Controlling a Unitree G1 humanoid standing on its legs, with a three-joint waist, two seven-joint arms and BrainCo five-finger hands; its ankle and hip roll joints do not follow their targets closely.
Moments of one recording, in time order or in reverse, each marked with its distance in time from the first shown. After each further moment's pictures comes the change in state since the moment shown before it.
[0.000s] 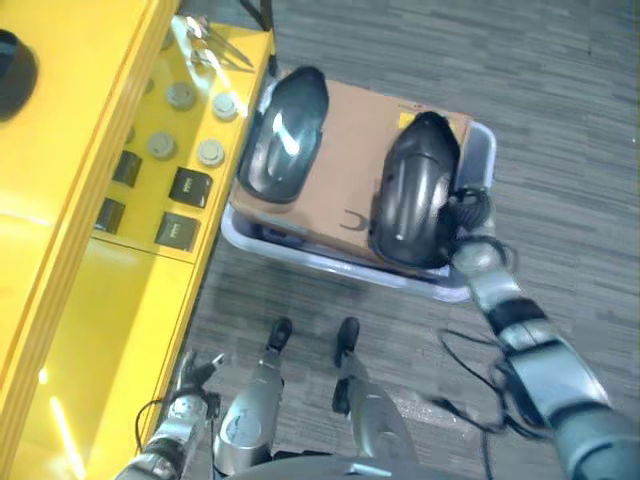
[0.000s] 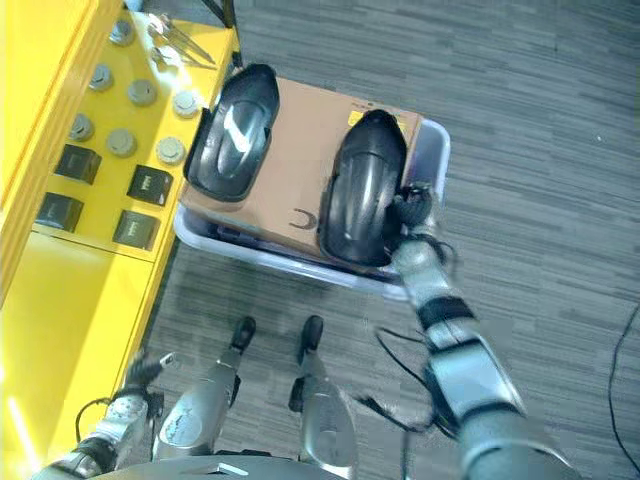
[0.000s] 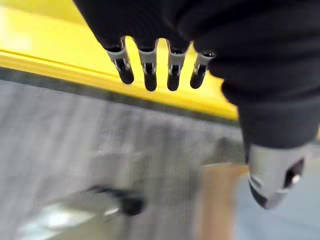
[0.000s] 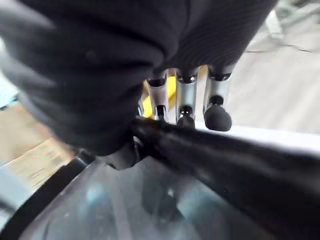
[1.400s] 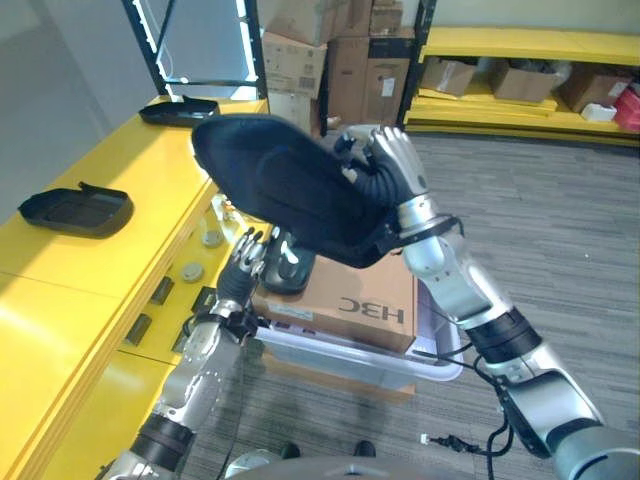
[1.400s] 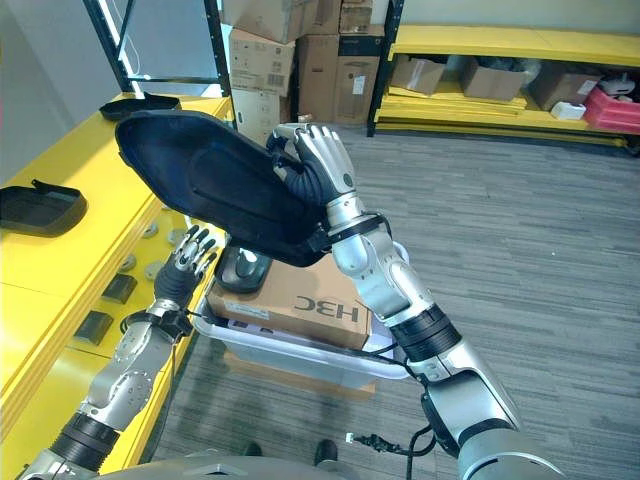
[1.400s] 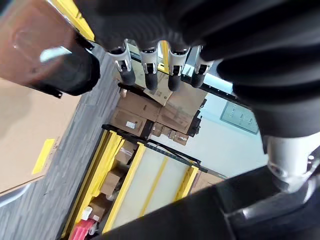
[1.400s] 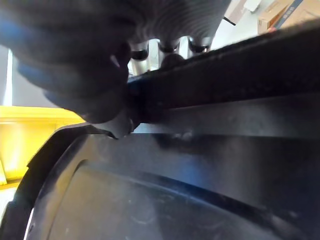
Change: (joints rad) left arm 0.001 0.023 -0.070 -0.924 -0.546 0.072 -0.213; right arm 0.036 0.127 0.084 -0.734 -0.362 -0.089 0.136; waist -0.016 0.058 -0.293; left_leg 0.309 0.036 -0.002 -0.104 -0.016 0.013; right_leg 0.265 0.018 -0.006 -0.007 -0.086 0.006
